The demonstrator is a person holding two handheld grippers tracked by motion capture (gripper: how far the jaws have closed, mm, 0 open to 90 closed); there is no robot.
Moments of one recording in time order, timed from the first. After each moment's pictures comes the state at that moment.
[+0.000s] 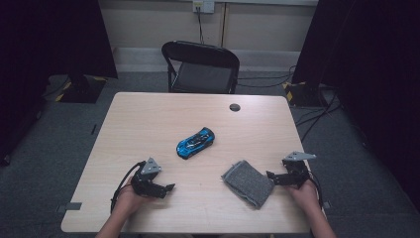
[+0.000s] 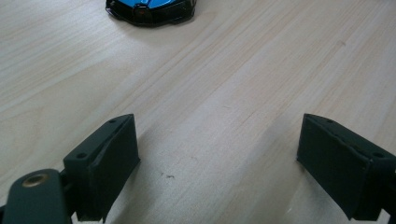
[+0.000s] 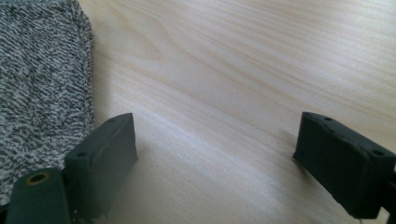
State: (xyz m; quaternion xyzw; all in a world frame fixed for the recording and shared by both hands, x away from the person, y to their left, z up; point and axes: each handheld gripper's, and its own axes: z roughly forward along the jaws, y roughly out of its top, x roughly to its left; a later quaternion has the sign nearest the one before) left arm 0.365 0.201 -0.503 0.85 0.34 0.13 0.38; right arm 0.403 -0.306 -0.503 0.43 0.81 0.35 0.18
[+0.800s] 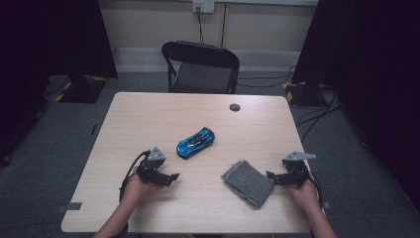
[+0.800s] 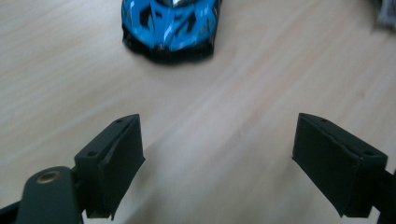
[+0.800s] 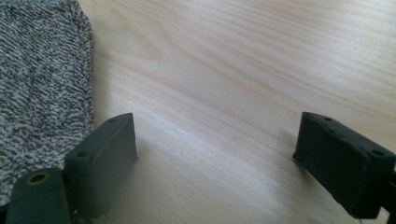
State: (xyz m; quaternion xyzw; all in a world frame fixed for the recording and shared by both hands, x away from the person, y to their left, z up) left arm 0.404 0.179 -0.484 0.85 0.37 0.11 0.37; right arm 0.403 -0.306 -0.503 0.43 0.81 0.35 0.18
